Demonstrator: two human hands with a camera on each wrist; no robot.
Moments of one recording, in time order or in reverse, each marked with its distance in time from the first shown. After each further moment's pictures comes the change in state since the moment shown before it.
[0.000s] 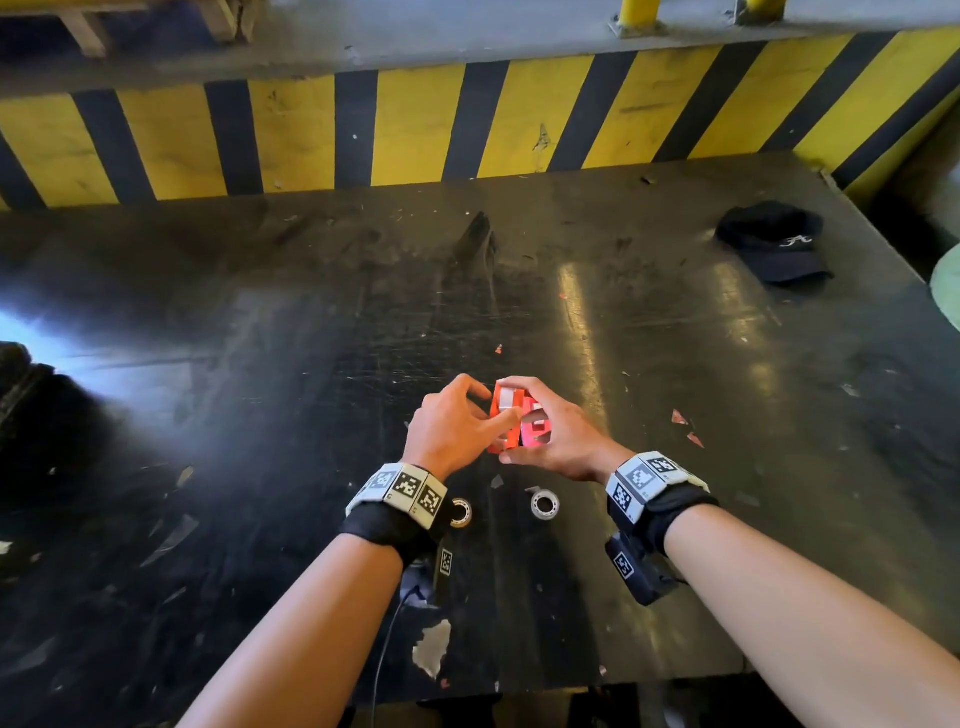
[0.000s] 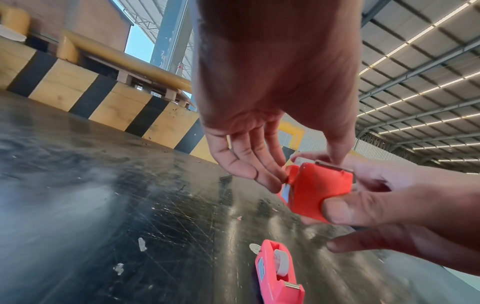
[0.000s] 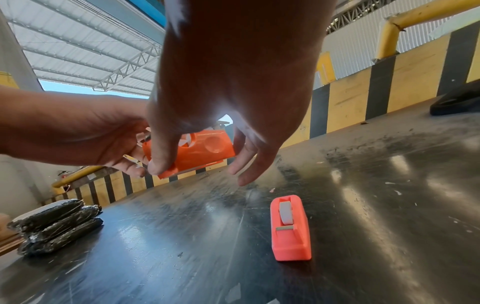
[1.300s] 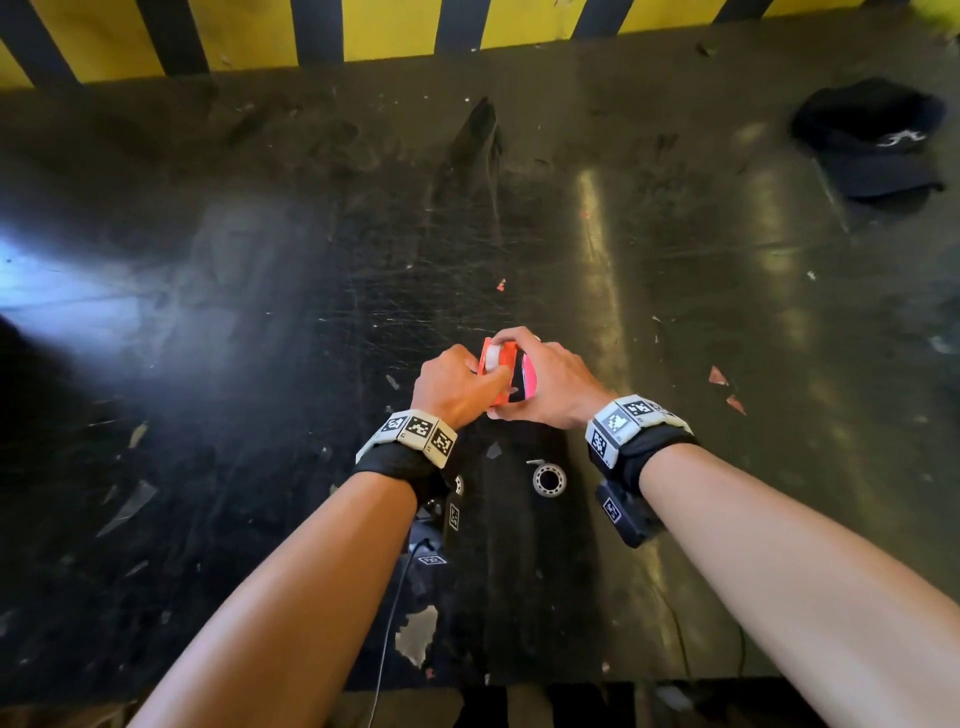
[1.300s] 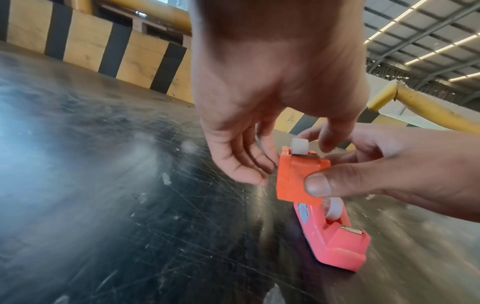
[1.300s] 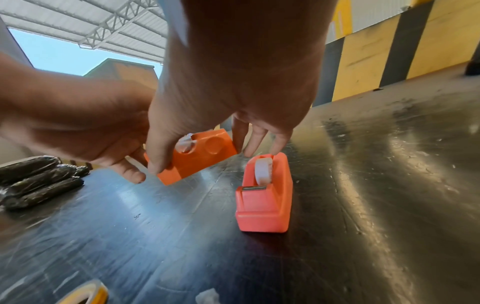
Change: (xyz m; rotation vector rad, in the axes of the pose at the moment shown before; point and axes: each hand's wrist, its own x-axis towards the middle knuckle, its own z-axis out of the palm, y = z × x) left_hand 0.082 -0.046 0.068 0.046 -0.116 -0.252; right_hand 0.075 0.064 0.020 -0.212 -0.062 0.102
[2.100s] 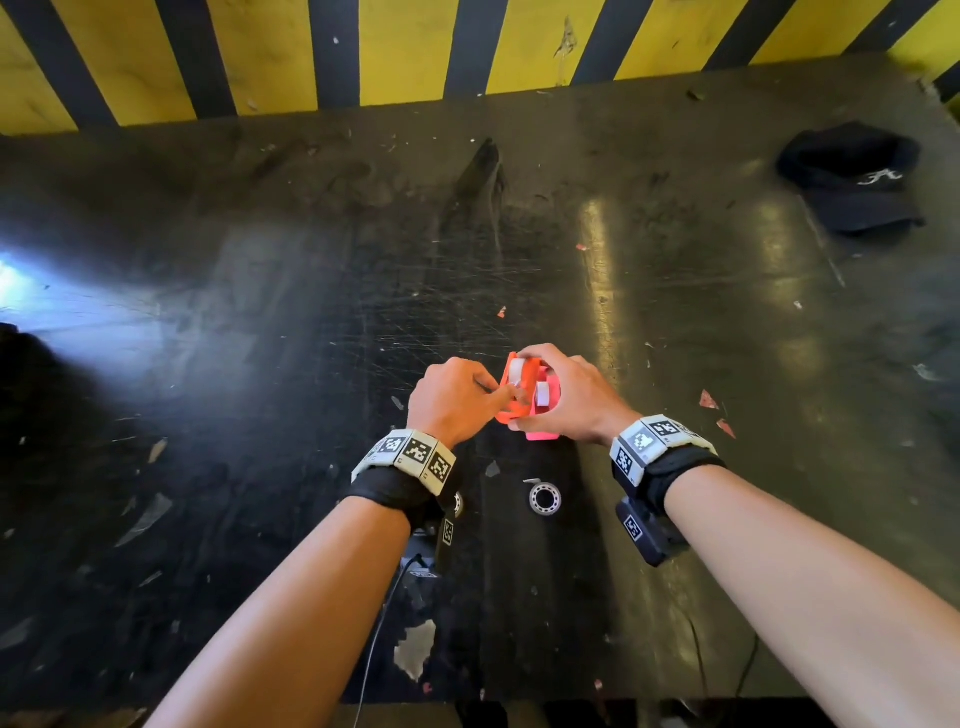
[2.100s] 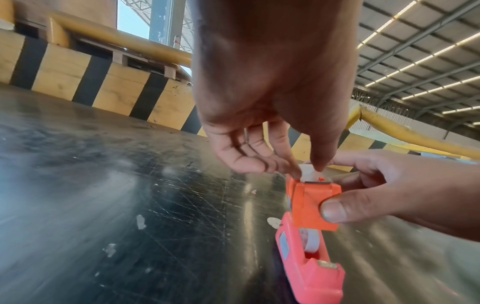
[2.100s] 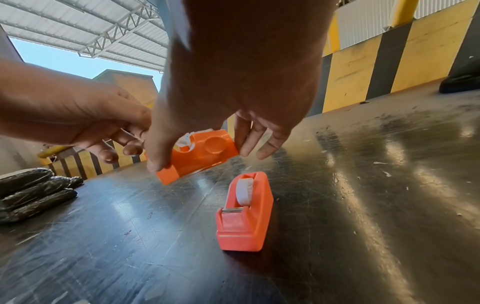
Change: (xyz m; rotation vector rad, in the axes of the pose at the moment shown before) left_hand -0.027 0.026 -0.025 0.123 0.083 0.153; right_hand -0.017 0.009 -0.028 0.060 0.056 0.060
